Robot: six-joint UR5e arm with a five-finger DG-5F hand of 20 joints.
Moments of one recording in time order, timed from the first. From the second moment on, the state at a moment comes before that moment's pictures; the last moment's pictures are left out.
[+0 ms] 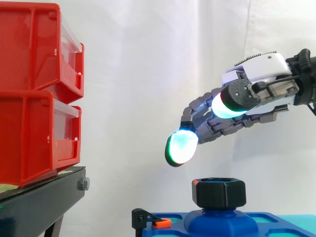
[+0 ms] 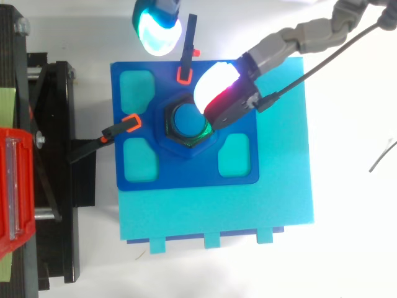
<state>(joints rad) -0.06 -2.19 -1.07 -3.20 -1.57 -0.99</state>
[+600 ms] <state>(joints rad) 0.08 -2.23 -1.07 -3.19 -1.42 -0.96</state>
